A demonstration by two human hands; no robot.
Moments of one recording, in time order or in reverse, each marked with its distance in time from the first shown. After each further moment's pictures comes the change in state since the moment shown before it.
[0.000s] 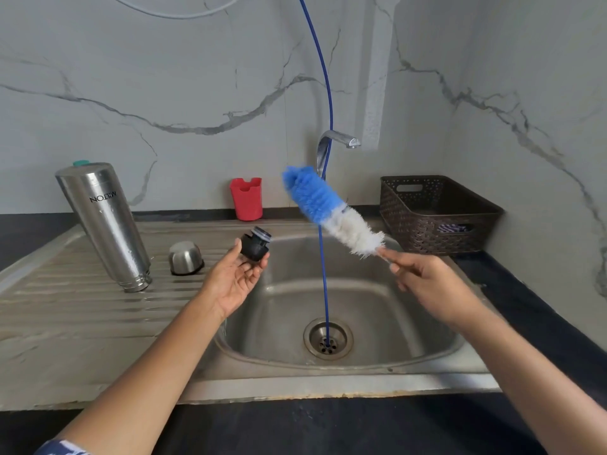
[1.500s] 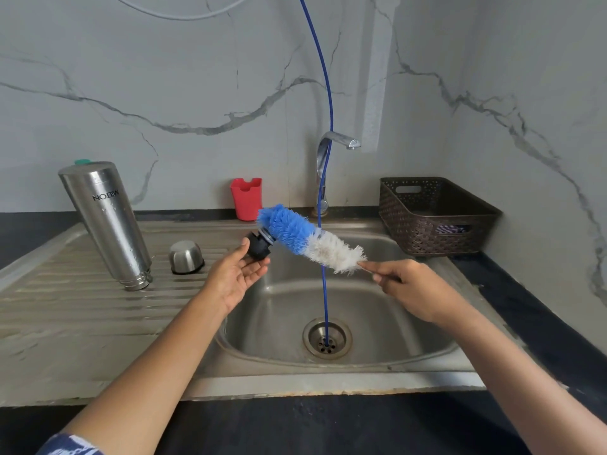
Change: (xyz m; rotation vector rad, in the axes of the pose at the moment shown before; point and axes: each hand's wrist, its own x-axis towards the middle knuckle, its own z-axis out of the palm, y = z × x) left_hand -0.003 -0.001 0.007 0.108 0.069 0.111; right_hand -0.002 -0.017 0.010 -0.291 -0.154 -0.039
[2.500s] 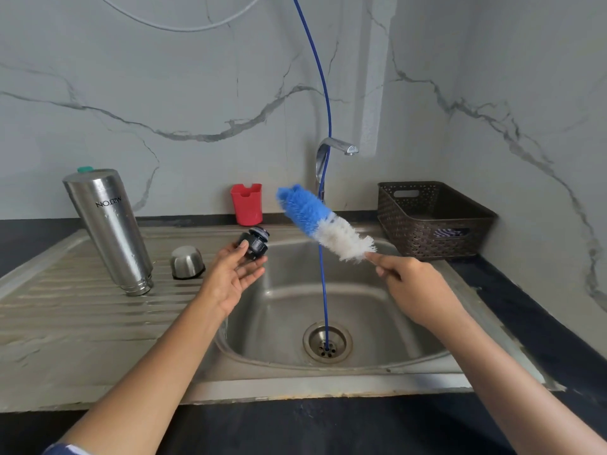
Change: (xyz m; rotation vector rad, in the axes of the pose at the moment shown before) left_hand -0.002 0.006 -0.004 0.013 -0.022 0.116; right_hand -0.008 -0.021 -0.002 -0.124 0.179 0.099
